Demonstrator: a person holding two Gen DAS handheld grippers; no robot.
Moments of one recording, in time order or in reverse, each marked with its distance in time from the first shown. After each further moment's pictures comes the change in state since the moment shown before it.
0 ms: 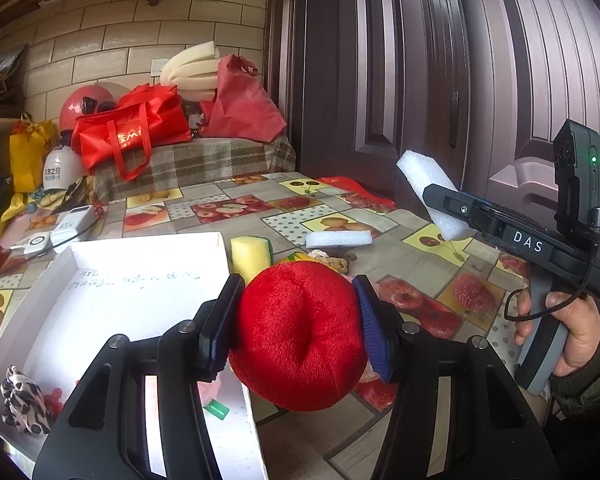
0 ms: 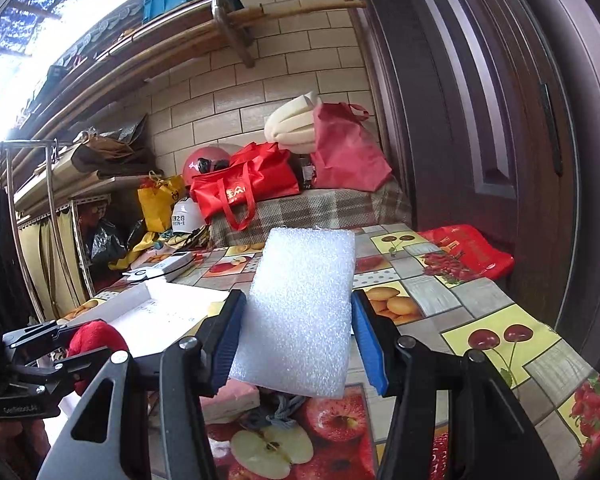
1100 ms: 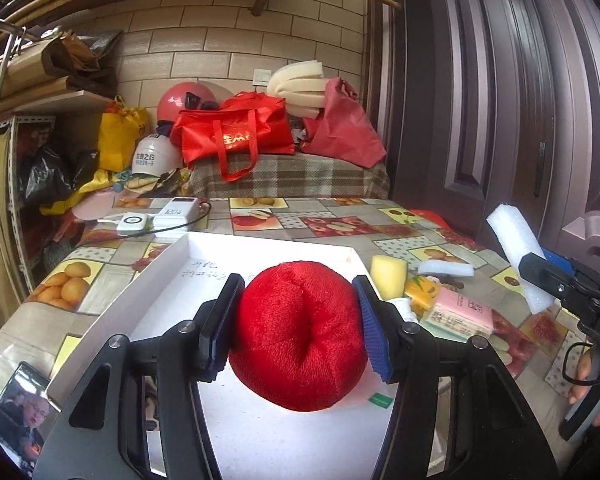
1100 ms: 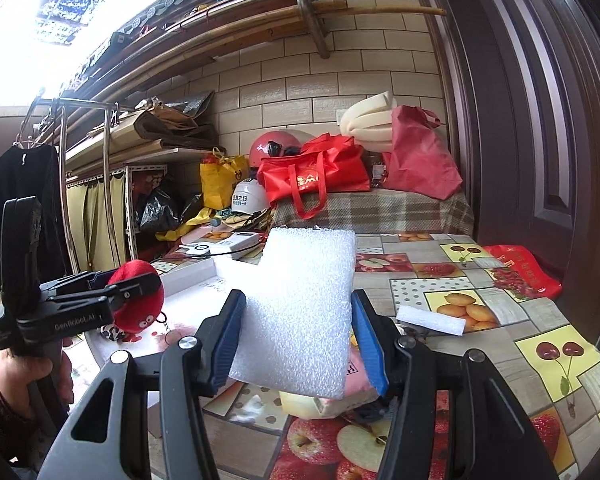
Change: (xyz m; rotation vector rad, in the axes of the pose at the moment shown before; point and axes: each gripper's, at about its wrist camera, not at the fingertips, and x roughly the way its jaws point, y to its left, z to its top) left arm -0.041 0.095 -0.014 -0.164 -0.084 0.275; right arm 0.006 0.073 -0.011 -0.140 0.029 0.173
